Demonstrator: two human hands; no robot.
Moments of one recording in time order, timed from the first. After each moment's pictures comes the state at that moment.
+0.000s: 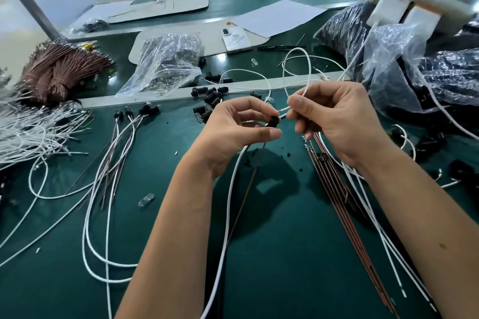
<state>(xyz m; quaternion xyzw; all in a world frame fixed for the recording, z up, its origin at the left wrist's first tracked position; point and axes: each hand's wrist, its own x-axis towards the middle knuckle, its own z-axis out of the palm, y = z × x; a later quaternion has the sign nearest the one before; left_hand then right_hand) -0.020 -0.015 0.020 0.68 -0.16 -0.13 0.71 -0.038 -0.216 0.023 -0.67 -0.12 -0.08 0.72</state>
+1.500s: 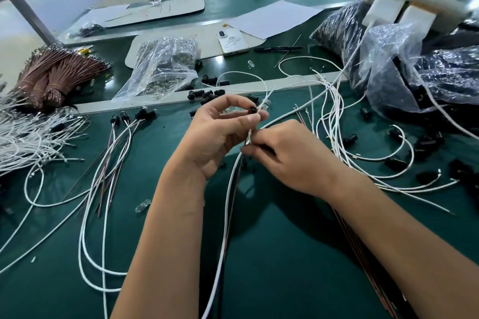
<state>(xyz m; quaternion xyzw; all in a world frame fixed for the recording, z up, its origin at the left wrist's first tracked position) -0.018 -0.007 0.026 0.60 -0.08 -0.14 0.79 -0.047 -0.177 0.005 -0.91 -0.28 -0.11 0.30</state>
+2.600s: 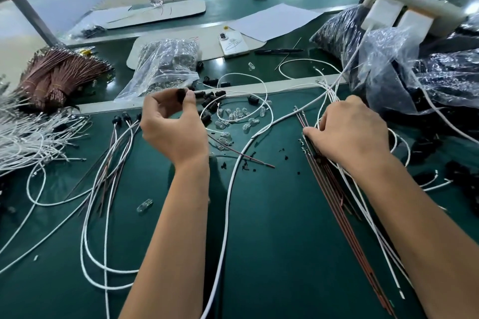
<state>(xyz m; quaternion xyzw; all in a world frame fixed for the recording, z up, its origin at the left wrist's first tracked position) 0.003 0.003 0.010 0.64 0.17 0.43 0.62 -0.040 -0.221 0.026 -0.98 0.15 -0.07 0.08</state>
